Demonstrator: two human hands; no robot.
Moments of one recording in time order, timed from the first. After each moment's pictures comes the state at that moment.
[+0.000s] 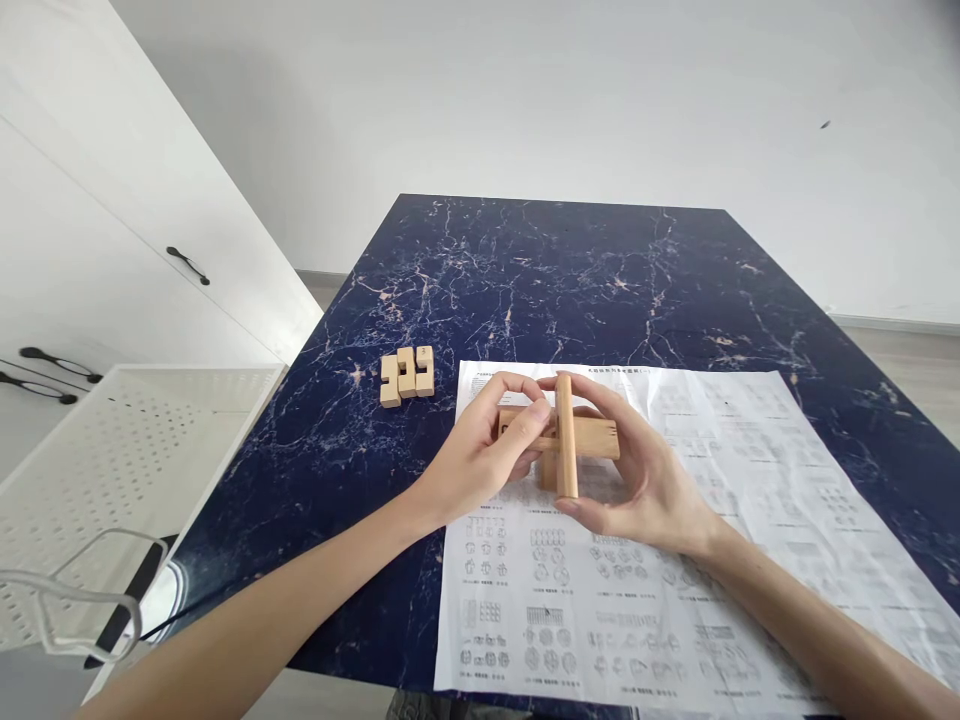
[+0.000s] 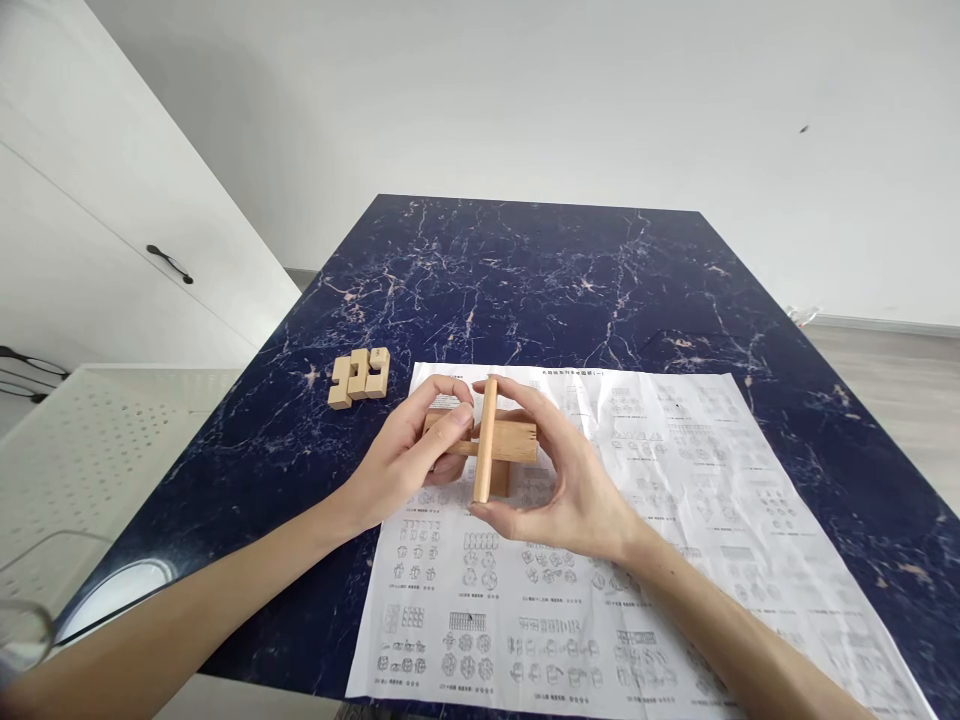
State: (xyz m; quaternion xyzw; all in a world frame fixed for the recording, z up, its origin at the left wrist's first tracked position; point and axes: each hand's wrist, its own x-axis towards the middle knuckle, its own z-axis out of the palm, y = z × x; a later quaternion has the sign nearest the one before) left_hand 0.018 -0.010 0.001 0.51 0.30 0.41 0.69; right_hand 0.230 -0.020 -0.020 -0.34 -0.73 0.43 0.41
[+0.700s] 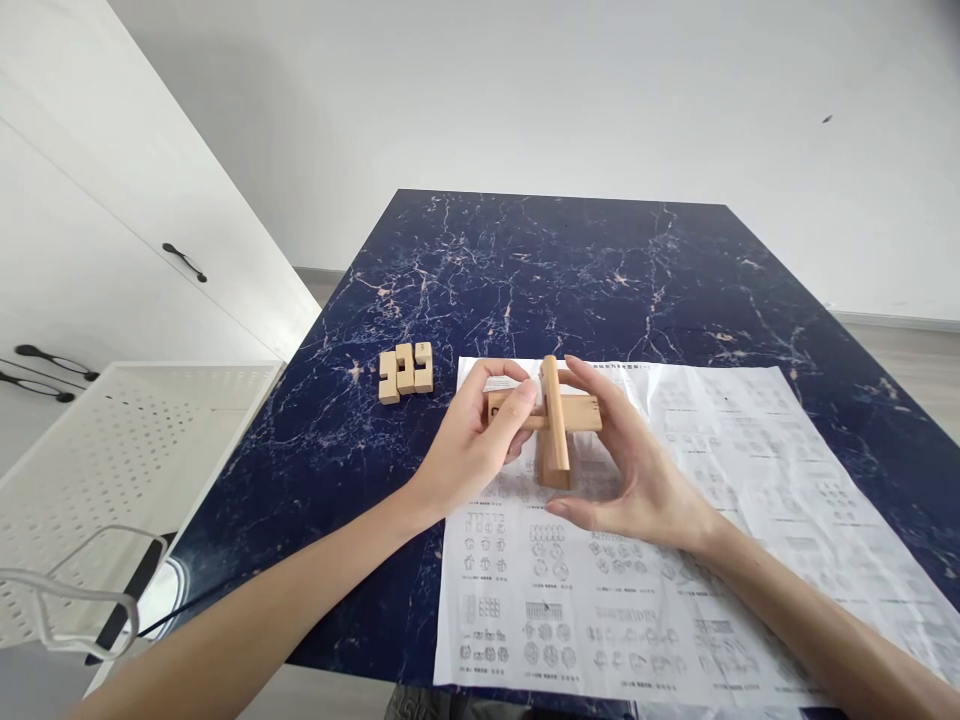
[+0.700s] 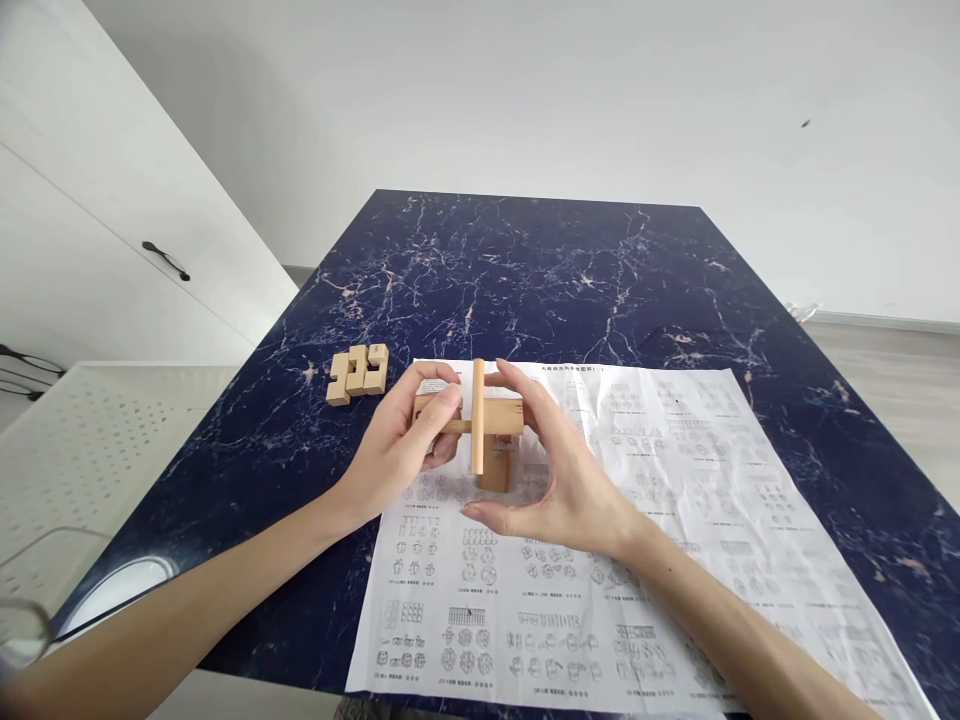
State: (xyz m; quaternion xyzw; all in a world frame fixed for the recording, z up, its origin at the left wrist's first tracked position) left_hand 0.021 -0.008 0.003 0.51 0.34 0.46 0.64; right_hand 0.232 -0.019 -0.023 -0.35 -0.76 0.39 0.38
